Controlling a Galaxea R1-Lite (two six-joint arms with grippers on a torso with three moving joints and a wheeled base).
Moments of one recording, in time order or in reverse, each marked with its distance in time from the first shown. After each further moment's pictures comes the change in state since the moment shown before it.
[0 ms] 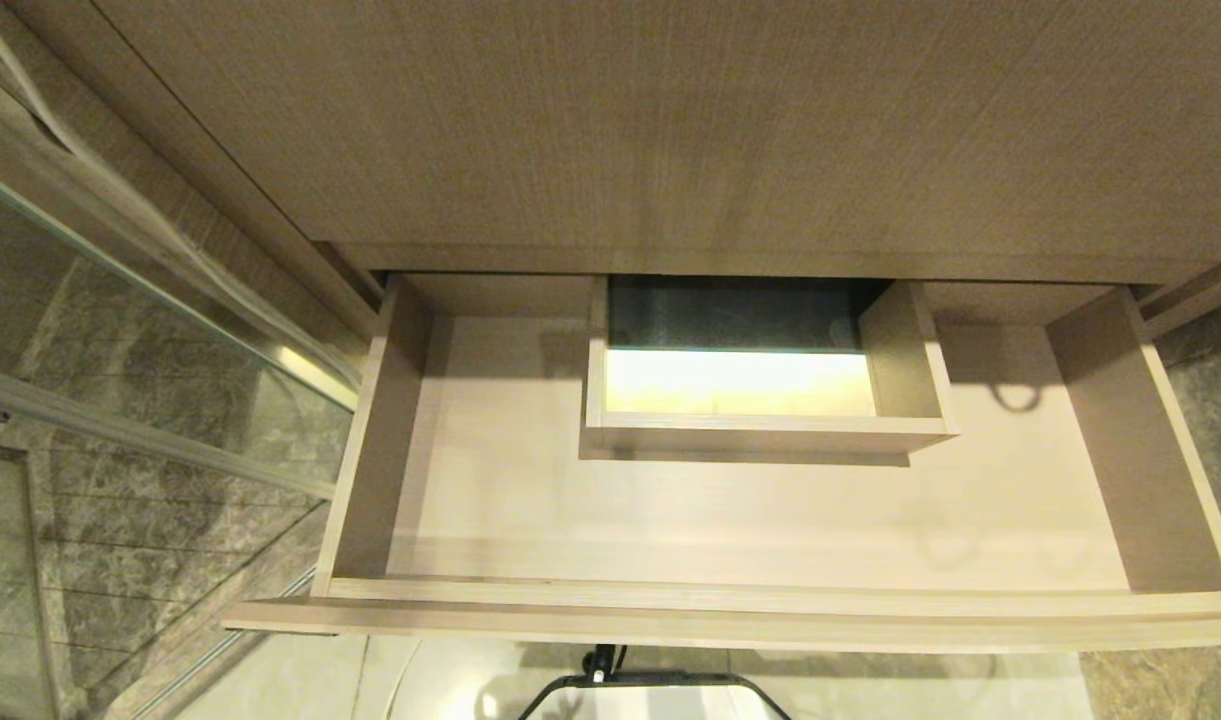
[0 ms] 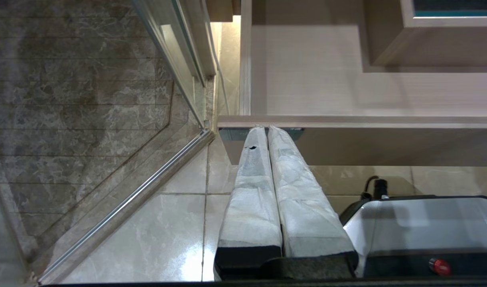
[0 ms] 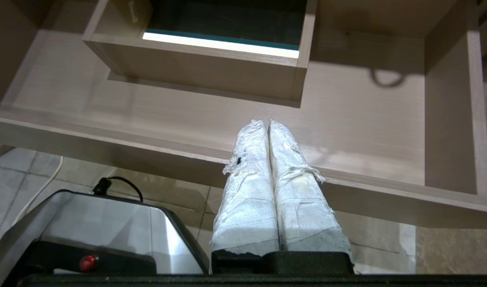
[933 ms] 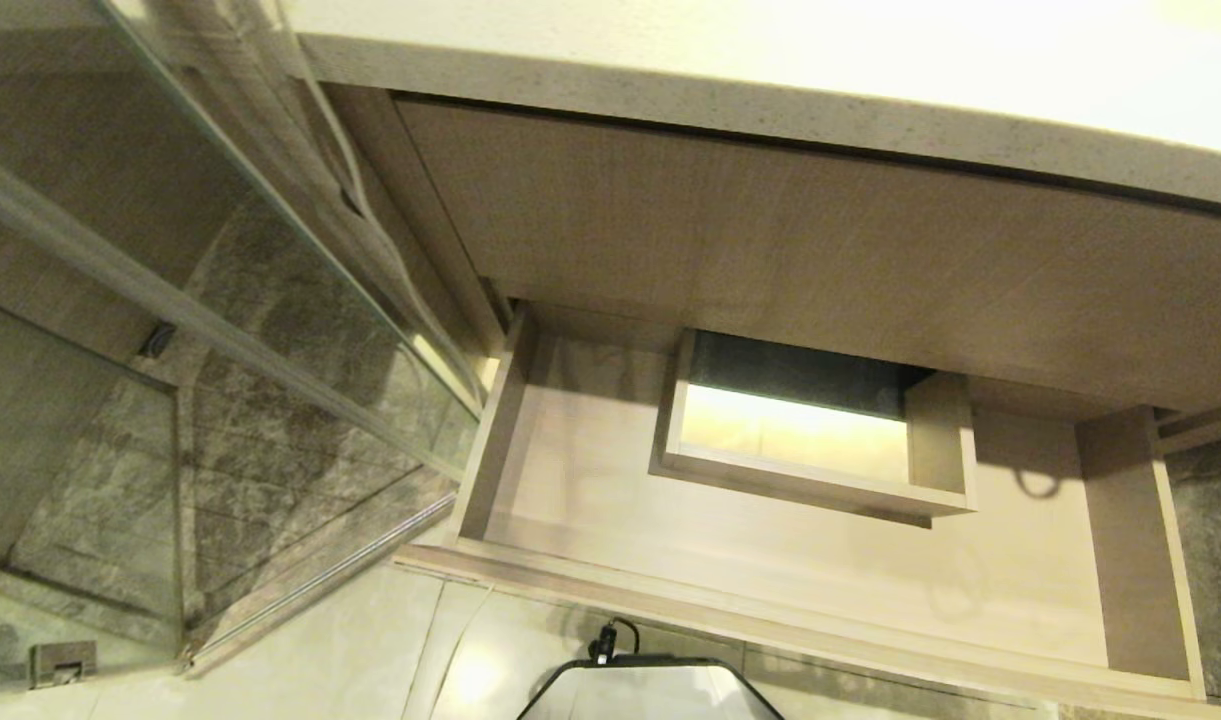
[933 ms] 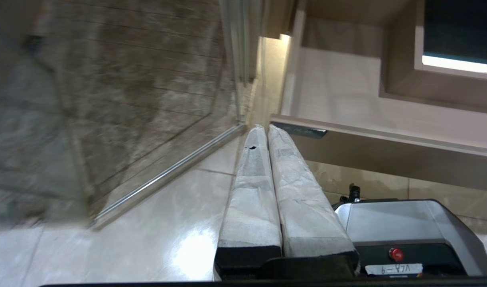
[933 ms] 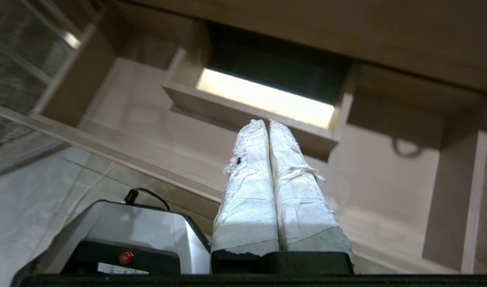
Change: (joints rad) left arm 0.002 0.000 0.000 0.000 0.000 0.000; right arm 0.000 0.000 0.000 0.002 -0.001 0.006
